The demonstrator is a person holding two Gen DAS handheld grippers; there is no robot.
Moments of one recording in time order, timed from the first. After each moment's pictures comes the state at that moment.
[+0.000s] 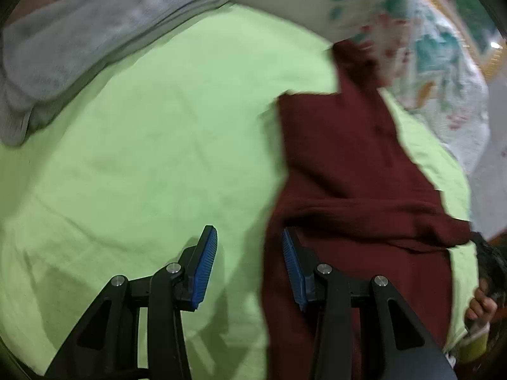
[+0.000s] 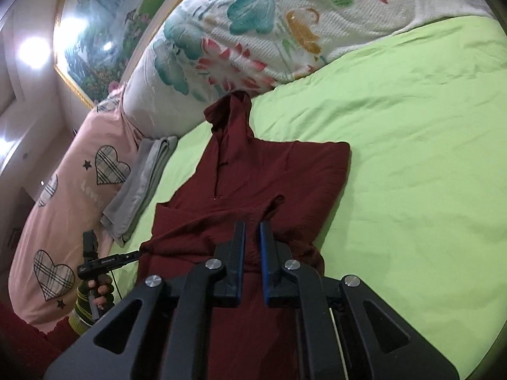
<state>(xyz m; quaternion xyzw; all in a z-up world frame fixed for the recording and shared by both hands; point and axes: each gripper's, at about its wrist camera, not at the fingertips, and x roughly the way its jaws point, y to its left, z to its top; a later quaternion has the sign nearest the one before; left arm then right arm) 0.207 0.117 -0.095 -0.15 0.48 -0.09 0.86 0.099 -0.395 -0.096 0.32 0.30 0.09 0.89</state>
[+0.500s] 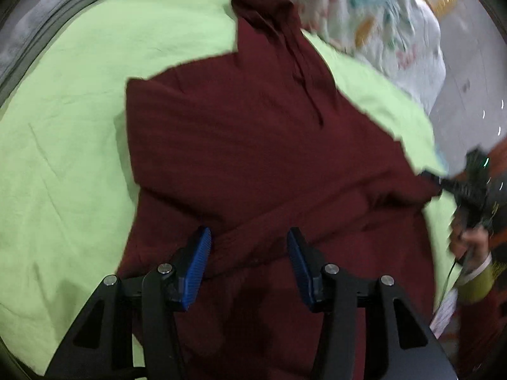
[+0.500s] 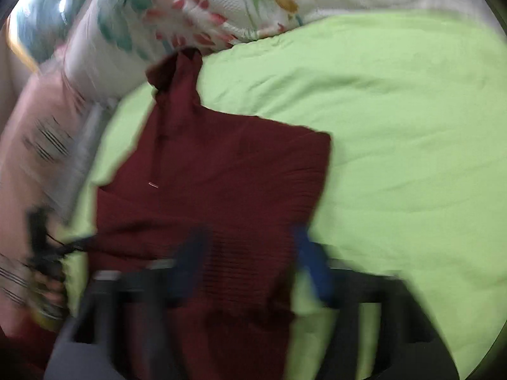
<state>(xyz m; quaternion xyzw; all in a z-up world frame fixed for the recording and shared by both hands) 0.257 0.020 -0.110 -0.07 0.54 -0.23 0.81 0.184 -0.388 -0.110 0.24 0.44 0.00 0.87</state>
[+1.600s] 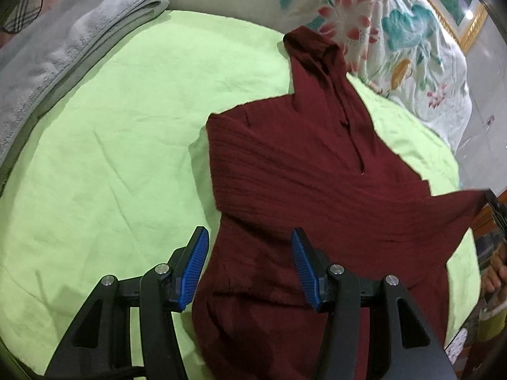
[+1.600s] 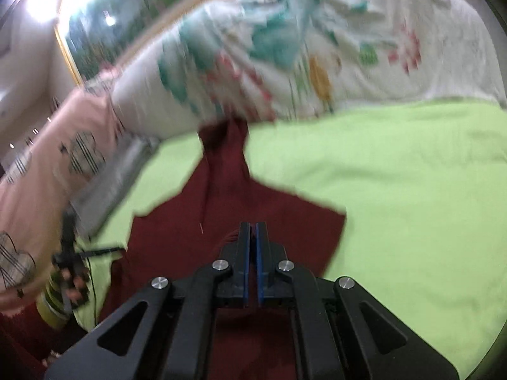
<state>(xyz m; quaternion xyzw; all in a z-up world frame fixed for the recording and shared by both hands) 0.276 0.057 -0.102 -0.11 0.49 -0.14 0.86 0.126 -0.374 -0.023 0.21 0.29 0.01 0.93</state>
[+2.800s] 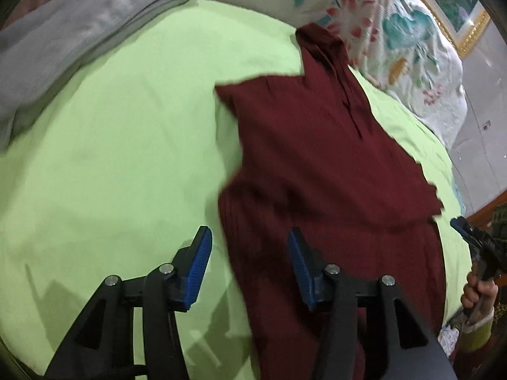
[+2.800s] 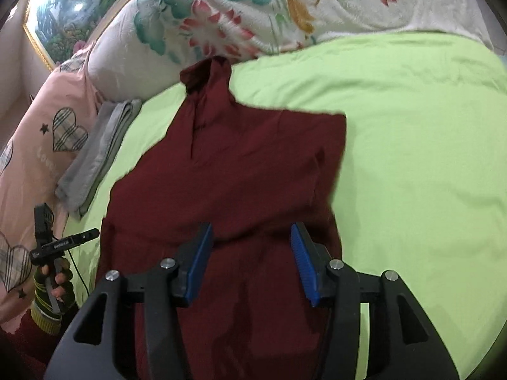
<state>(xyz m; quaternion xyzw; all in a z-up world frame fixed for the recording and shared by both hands) 0.197 0.085 -0.116 -0.13 0.50 -0.13 0.85 0.084 -0.292 -0.090 0.26 0.40 -0.01 0.88</state>
